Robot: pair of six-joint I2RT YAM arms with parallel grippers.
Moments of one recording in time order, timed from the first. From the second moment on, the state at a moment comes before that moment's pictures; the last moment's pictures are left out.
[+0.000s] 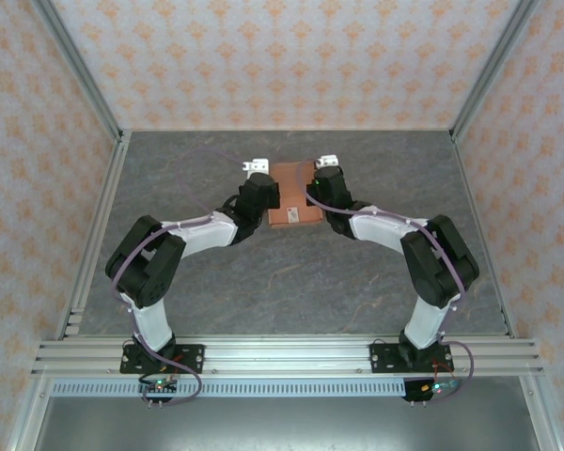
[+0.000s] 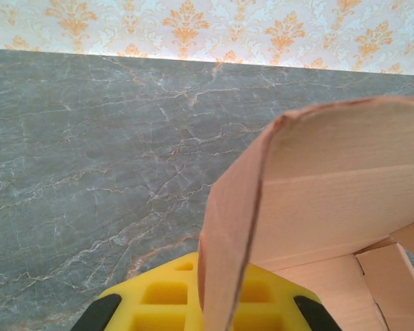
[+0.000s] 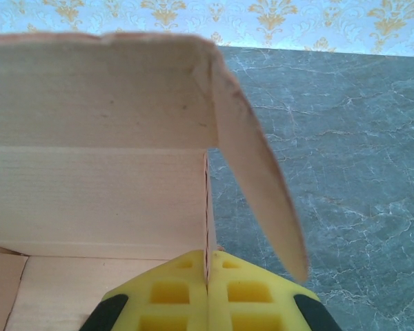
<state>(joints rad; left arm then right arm) -0.57 1.81 1.06 0.26 -0.42 -0.38 0.55 1.76 1.04 0.19 0.30 0.23</state>
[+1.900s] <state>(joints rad) -0.79 1.86 0.94 0.28 -0.91 -0.68 0.57 1.70 0.80 0.42 0.25 0.23</state>
